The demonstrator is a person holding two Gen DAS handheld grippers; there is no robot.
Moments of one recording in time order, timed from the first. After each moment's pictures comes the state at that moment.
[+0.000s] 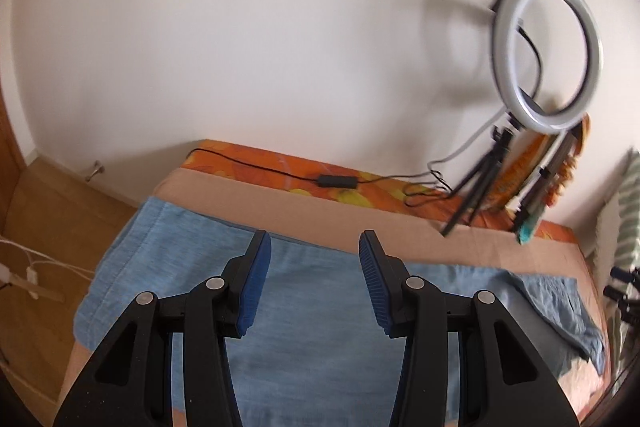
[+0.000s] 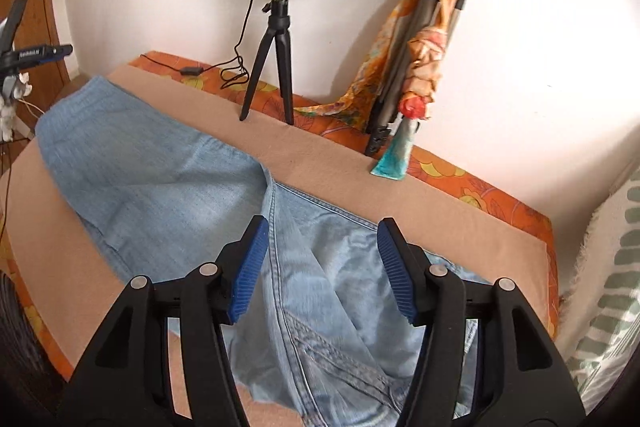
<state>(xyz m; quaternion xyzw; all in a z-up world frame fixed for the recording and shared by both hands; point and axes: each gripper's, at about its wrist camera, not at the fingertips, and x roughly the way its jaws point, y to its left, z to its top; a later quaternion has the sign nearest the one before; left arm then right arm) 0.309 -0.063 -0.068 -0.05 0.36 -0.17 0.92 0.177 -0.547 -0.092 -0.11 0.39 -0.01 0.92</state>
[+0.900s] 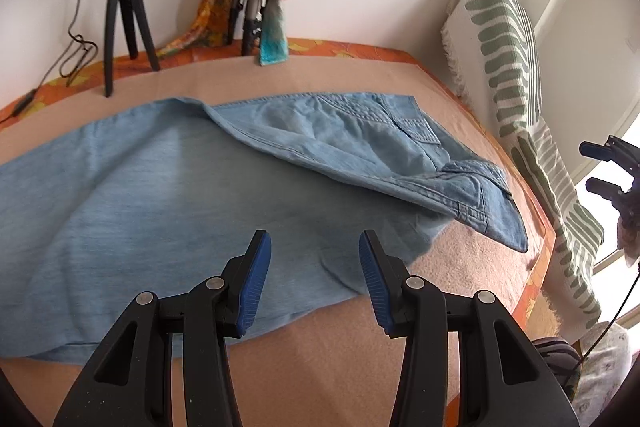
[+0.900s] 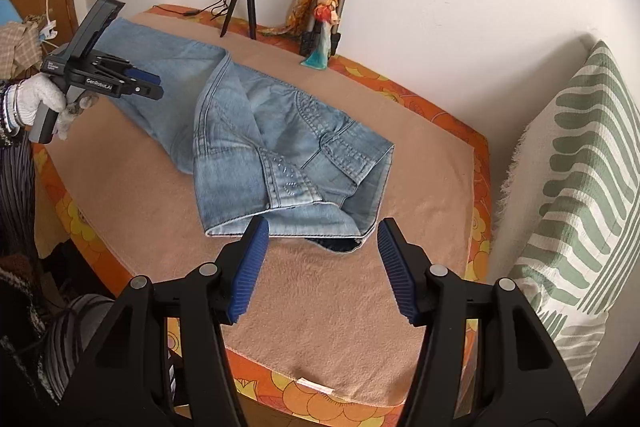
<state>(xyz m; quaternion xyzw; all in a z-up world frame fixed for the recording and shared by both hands) 0.140 -0.368 -0.159 0.07 0.45 -0.43 0.78 -0.038 -0.683 -0.094 -0.14 0.43 0.00 0.89</state>
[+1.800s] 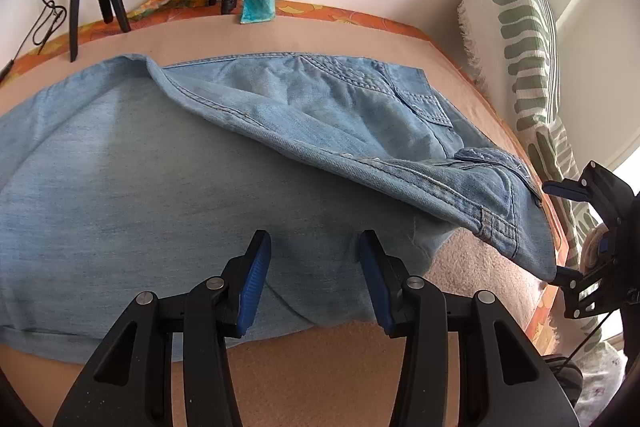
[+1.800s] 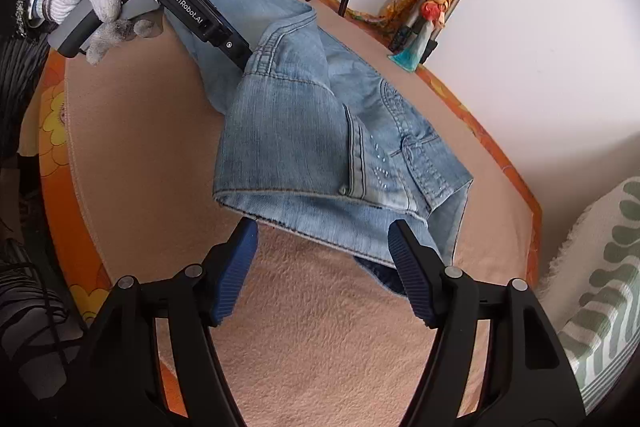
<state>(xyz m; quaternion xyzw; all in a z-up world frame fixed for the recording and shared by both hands) 0.133 -0.419 -0.198 0.06 0.49 -0.41 0.77 -0.013 -0.647 -0.202 -0.29 0.39 0.11 0.87</state>
